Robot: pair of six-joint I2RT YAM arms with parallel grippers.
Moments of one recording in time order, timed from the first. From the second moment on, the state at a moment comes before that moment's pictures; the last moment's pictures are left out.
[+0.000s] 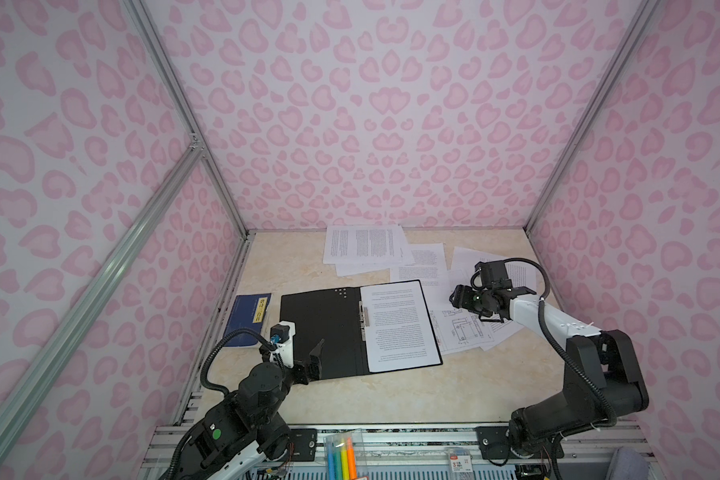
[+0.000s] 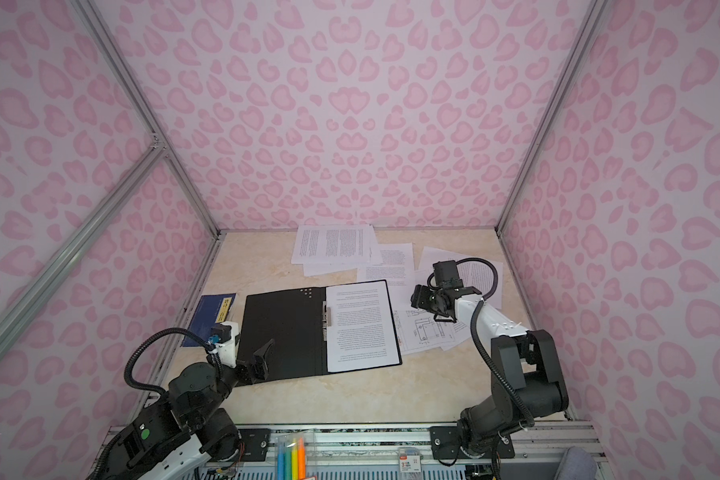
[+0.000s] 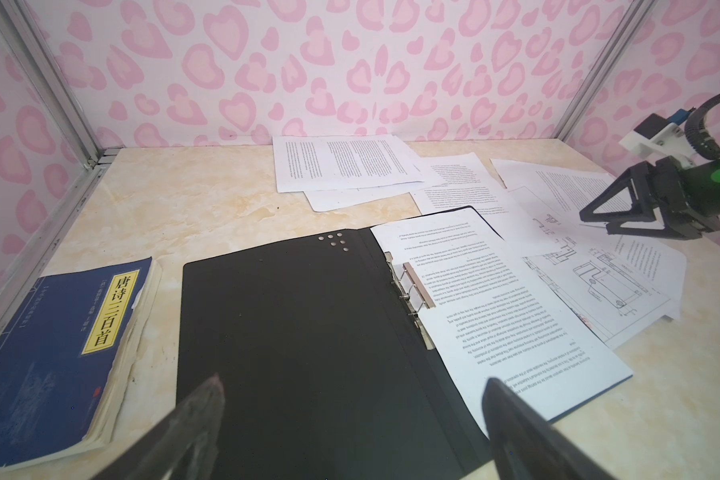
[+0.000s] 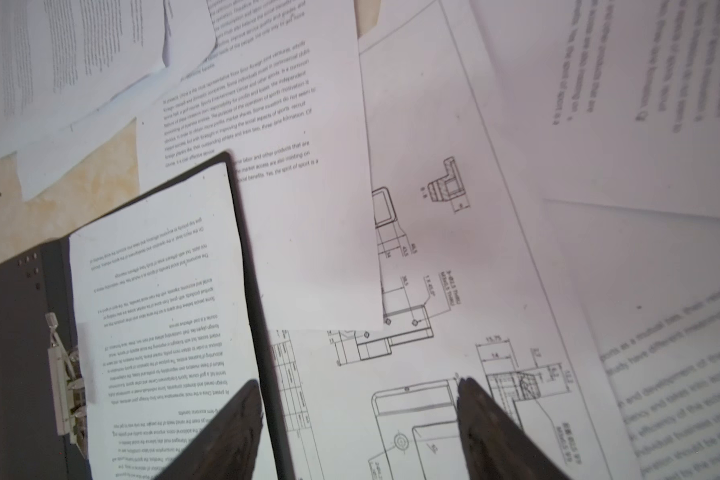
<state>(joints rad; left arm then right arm) -0.80 0.17 0.45 -0.64 -0.48 -0.30 0.15 1.54 0.93 -0.36 -0.17 0.45</state>
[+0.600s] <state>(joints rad) -0.80 0.41 0.55 -0.66 -0.27 -0.32 0.04 2.05 1.46 -0.20 -0.34 0.44</state>
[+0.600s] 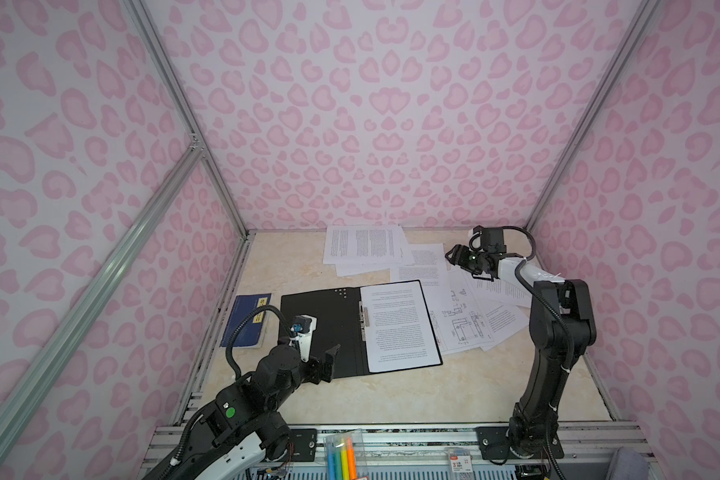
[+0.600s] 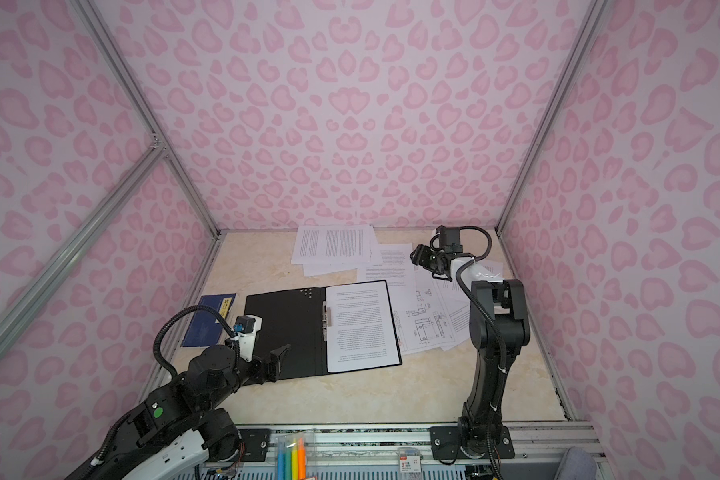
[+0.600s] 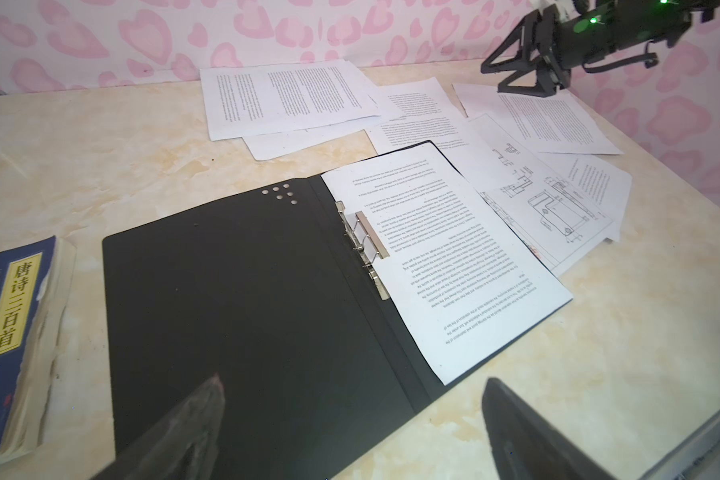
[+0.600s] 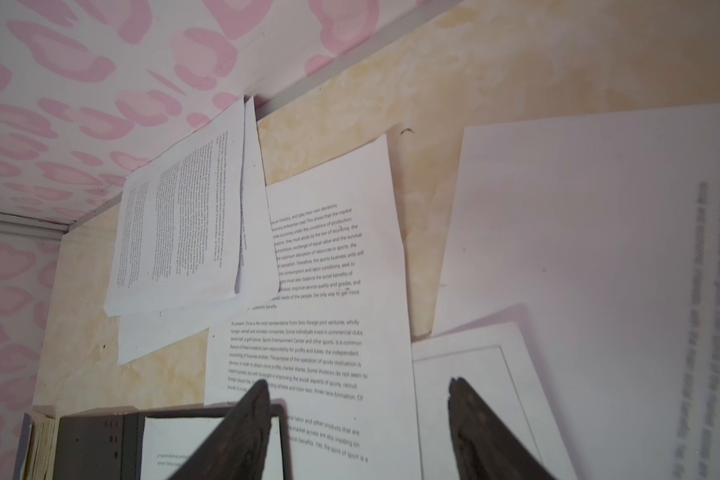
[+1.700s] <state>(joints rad) -0.79 0.69 0.57 -0.38 -0.08 -0.19 0.03 2.52 2.01 -0.34 -0.71 0.42</state>
